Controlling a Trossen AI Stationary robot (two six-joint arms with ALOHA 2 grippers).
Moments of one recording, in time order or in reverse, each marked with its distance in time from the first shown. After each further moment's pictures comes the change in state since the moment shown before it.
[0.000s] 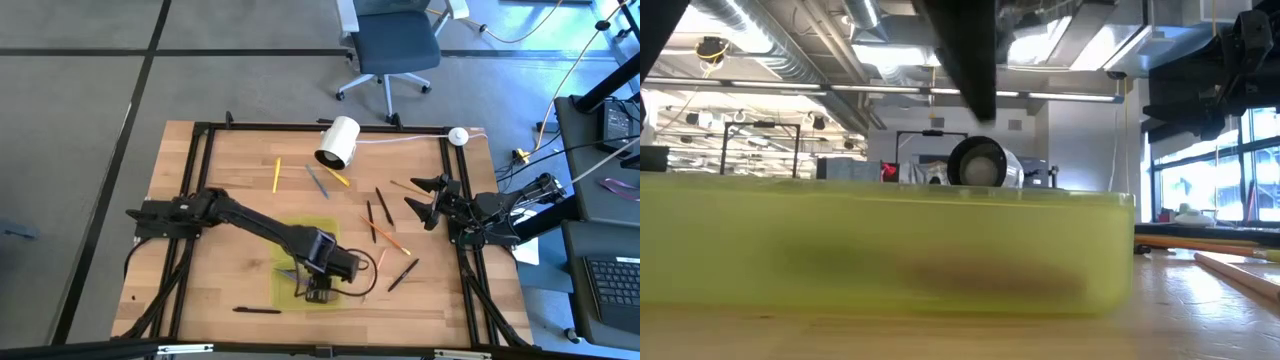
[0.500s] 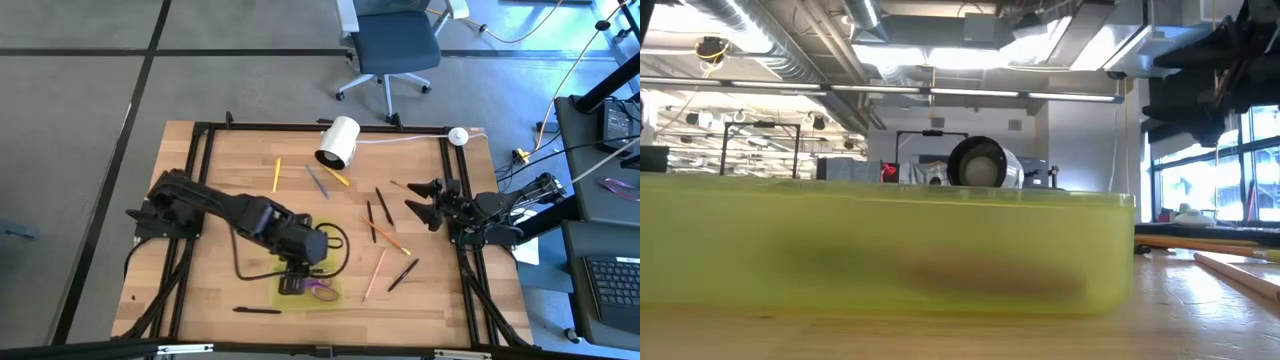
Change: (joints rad) left arm -0.038 -0.311 0.001 -0.087 -0.021 -0.111; right arm 0.000 0.003 0.000 0.018 -0.093 0.180
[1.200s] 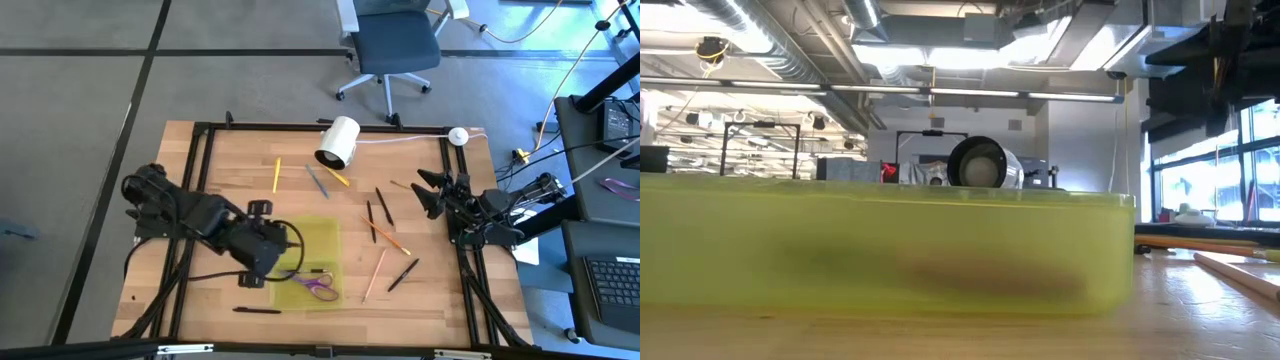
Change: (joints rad) left arm -0.146 -0.158 0.000 -0.307 -0.285 -0.108; right arm 0.000 0.006 0.000 0.146 0.239 -0.134
